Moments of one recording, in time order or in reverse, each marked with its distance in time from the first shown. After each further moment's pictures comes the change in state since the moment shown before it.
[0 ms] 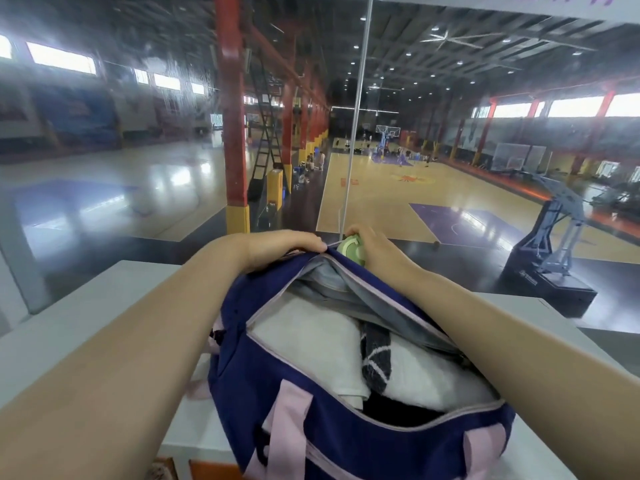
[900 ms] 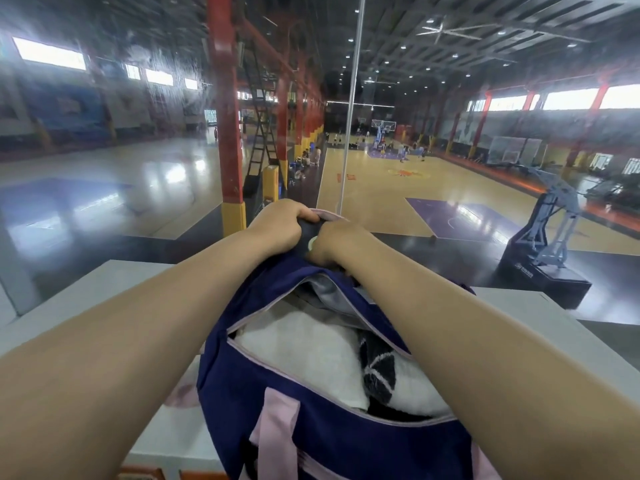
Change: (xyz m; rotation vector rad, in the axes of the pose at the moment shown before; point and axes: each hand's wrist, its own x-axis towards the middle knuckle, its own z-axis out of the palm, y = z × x) left_hand 0.054 -0.001 -0.008 0.499 0.605 0.209; right_hand 0.037 -0.084 -0.010 -0.518 -0.442 0.165
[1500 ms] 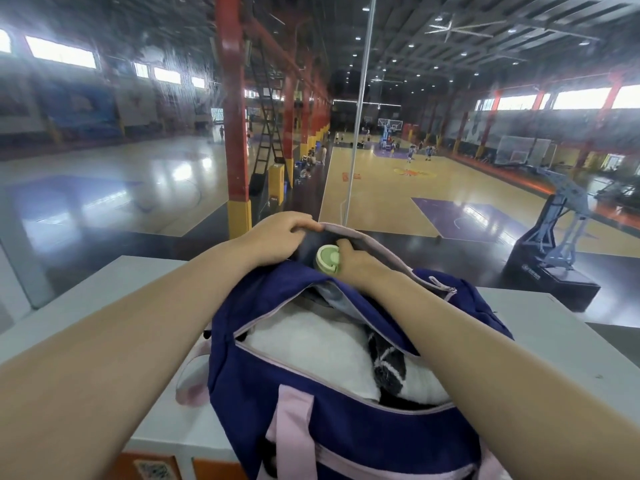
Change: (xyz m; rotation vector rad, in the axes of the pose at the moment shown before) left_hand -0.019 -0.027 0.003 -0.098 -0.065 0.070; right_hand 0.005 0.019 0.065 0.464 0.128 0.173
